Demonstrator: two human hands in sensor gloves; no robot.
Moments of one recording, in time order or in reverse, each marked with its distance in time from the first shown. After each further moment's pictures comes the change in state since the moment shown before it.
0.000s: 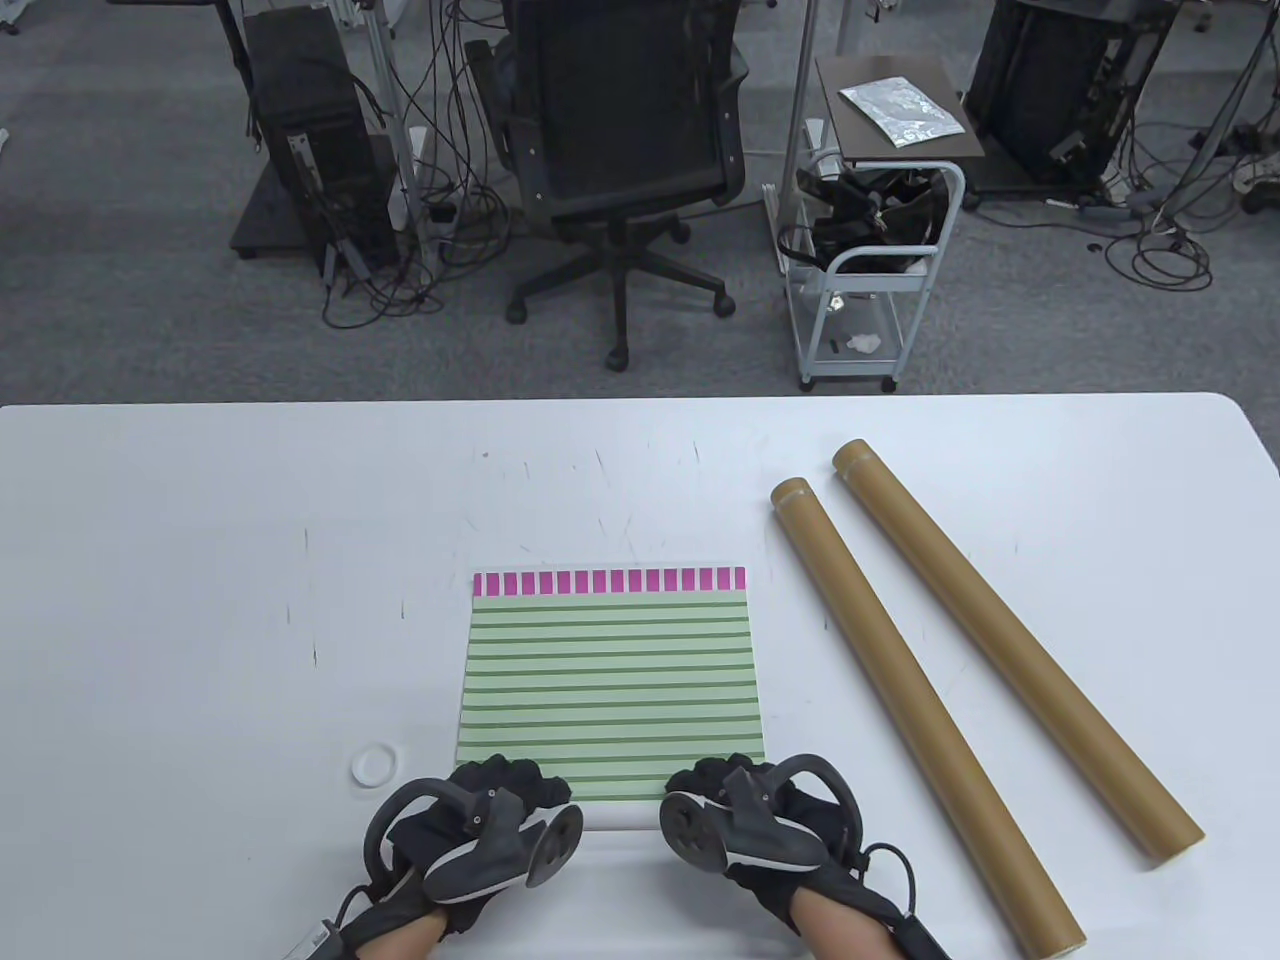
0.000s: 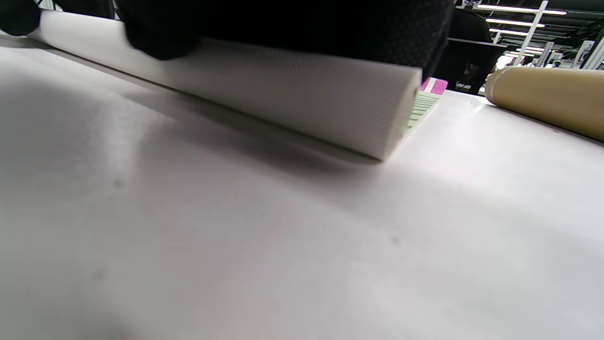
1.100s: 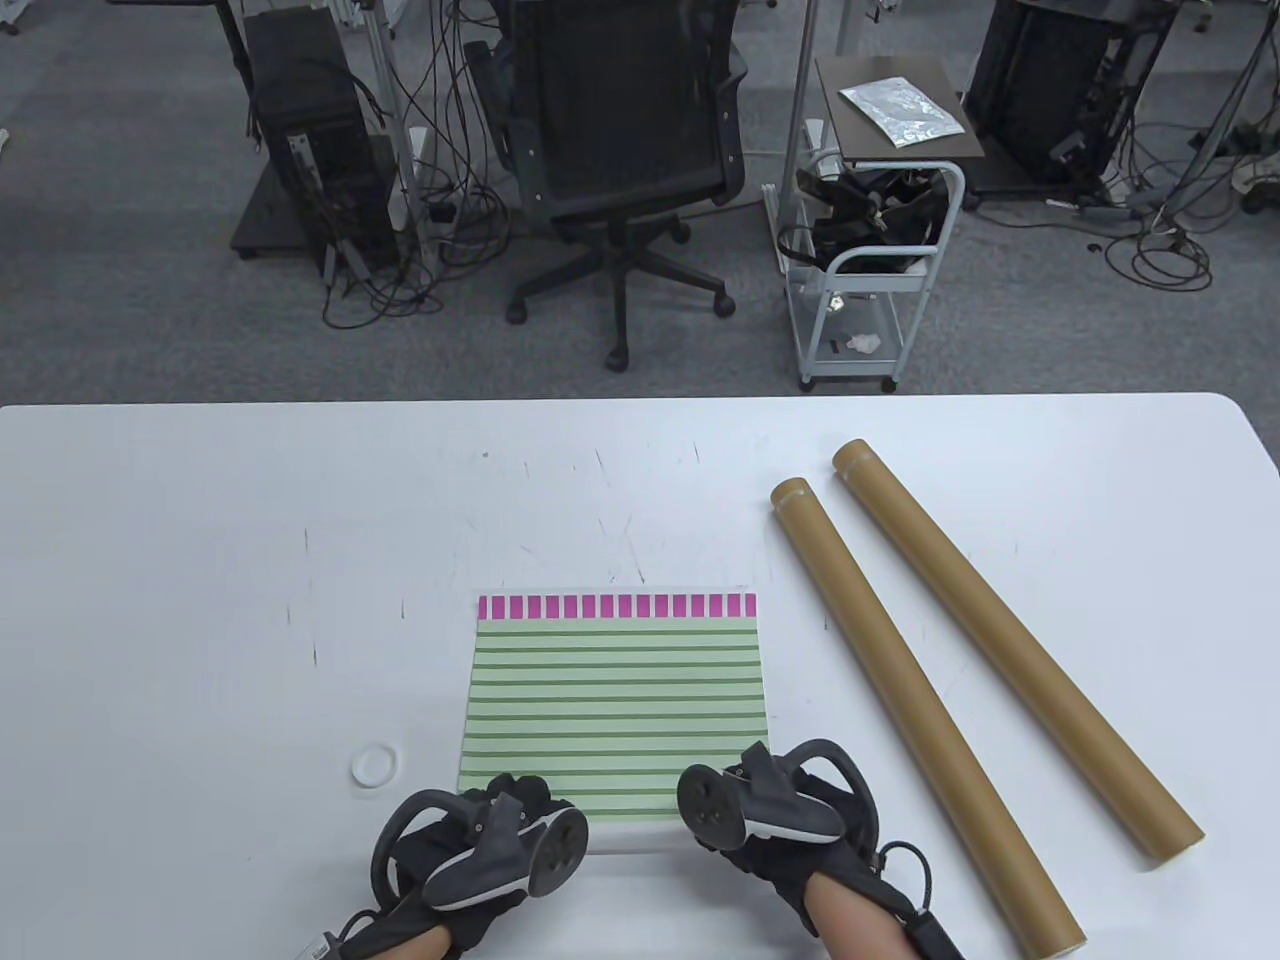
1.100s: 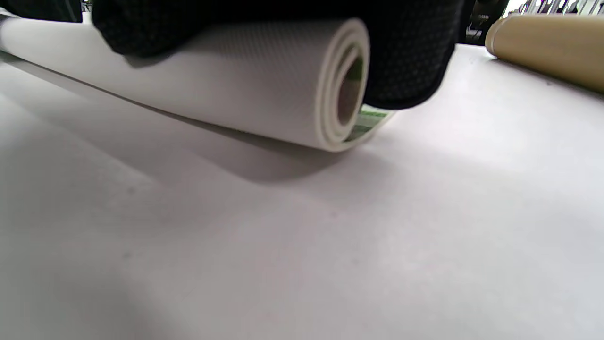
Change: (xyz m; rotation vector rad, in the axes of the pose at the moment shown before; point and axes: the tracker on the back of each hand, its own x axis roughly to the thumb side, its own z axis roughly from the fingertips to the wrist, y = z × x) left_hand 0.009 0.010 0.011 -0.047 -0.026 0.081; right_hand -0.020 0.000 -0.002 0.127 0.010 -0.111
